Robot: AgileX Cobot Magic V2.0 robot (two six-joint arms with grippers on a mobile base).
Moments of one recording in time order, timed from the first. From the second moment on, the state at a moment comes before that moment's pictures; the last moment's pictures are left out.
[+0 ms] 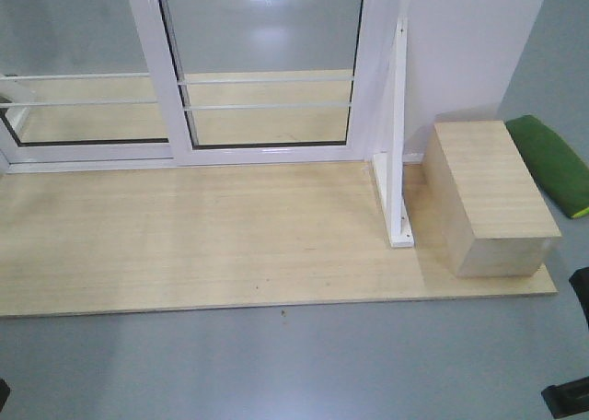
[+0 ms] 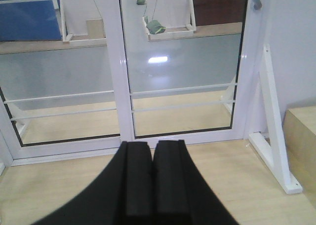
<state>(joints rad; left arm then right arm) -0.04 -0.01 0.03 -0.11 0.24 0.13 0.21 -0.01 0.03 0.06 0.03 -0.23</state>
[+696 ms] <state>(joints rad) -0.04 -0.01 0.03 -0.11 0.24 0.13 0.21 -0.01 0.03 0.06 0.03 -0.23</state>
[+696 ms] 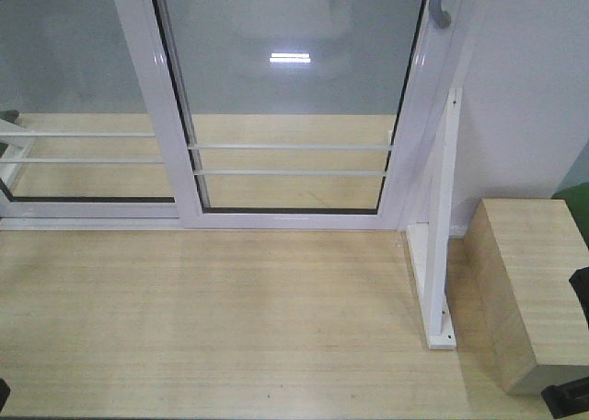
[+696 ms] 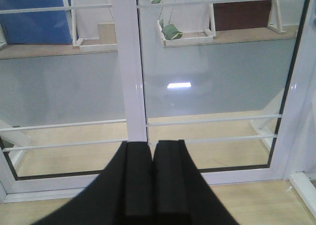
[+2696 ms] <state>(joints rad) -0.04 -0.01 0.03 -0.11 0.24 0.13 0.21 -0.01 0.03 0.06 0.03 -0.23</state>
